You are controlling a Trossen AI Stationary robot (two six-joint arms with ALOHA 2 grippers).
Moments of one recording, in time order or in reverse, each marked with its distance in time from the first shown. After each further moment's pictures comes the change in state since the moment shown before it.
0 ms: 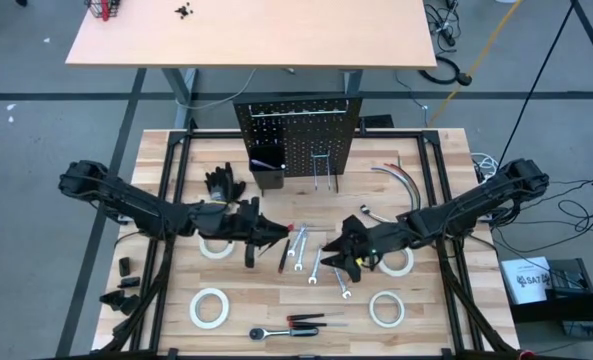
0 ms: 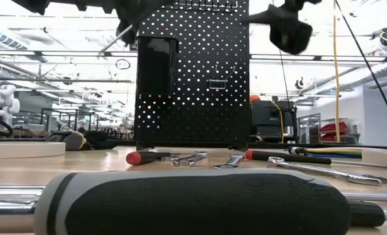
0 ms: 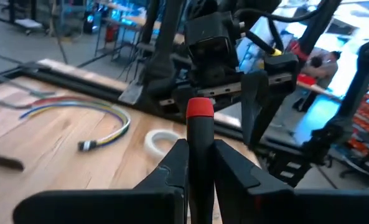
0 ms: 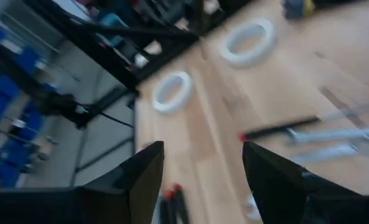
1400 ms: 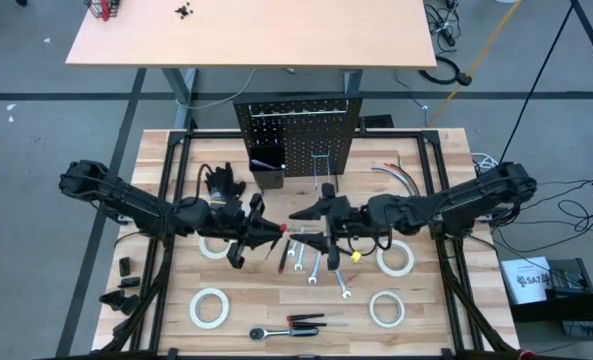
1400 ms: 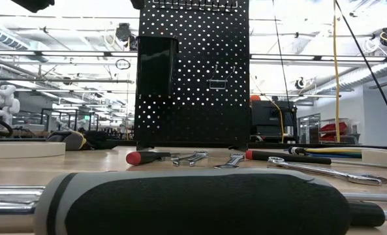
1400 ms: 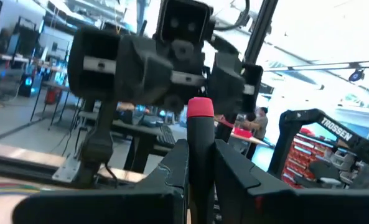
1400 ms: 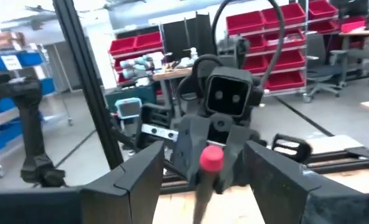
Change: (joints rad) left arm -0.002 0.002 0.000 0.341 0.141 0.045; right arm -0.102 0.139 0.348 0.234 0.030 -0.599
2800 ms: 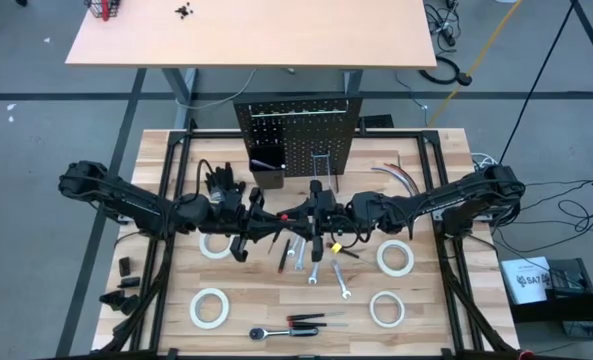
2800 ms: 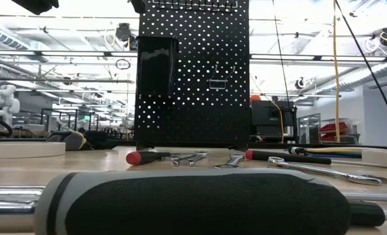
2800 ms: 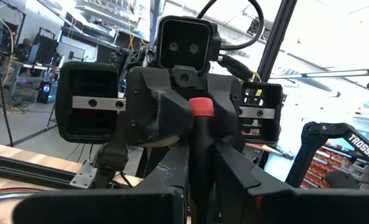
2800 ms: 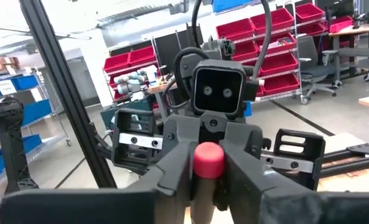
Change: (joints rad) left arm 0.039 0.000 0.000 0.012 -0.025 -0.001; right arm -0.059 0.106 0.000 0.153 -0.020 0.059
